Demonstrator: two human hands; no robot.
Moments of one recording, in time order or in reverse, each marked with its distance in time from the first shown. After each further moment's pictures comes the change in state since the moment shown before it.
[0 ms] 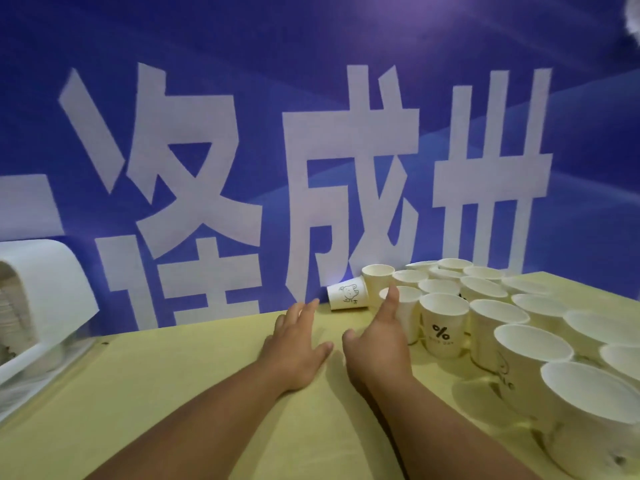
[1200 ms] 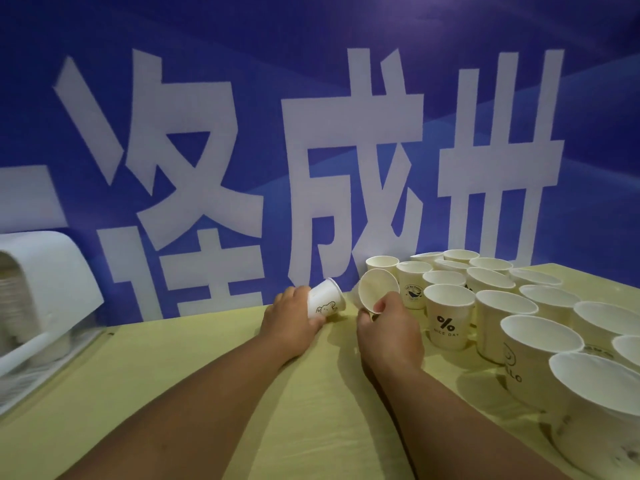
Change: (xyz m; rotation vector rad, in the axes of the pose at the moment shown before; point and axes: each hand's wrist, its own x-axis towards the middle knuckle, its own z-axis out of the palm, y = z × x) left_hand 0.034 -0.008 -0.005 0.053 0.163 -0.059; right_hand 0.012 0.006 0.002 0.009 0.121 0.010
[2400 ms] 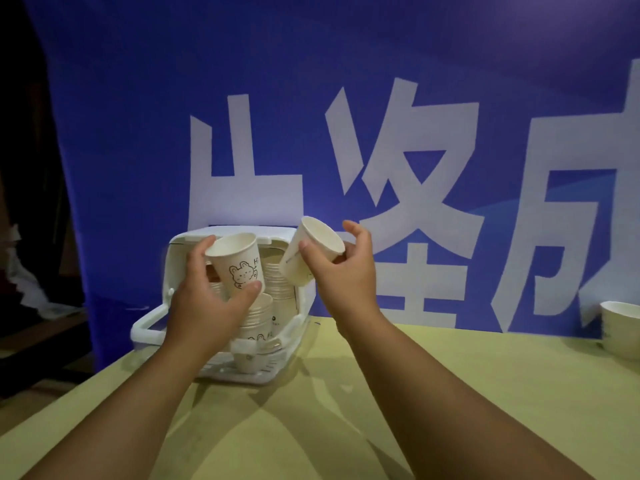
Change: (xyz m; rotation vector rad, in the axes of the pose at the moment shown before) left_hand -0.169 -0.306 -0.282 -0.391 0.702 -0.305; right_hand -0.191 -0.307 0.172 0.920 -0.554 -0.318
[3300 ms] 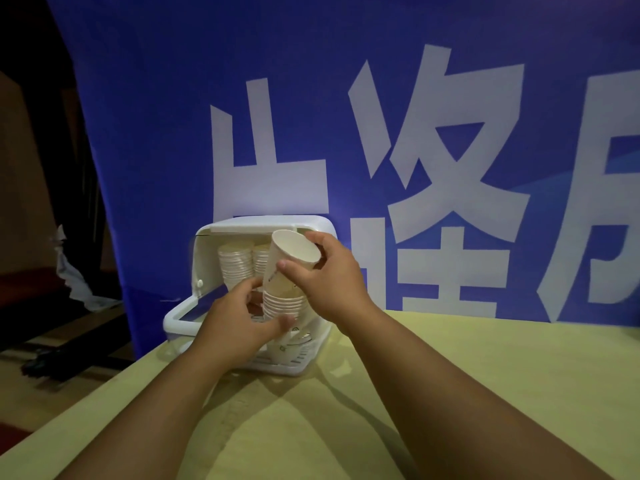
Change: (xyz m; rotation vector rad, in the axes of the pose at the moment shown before) left_hand 0.000 -0.038 -0.003 0.194 -0.371 -0.115; right_hand -0.002 0.023 0.038 -0.239 -0.262 -0.052
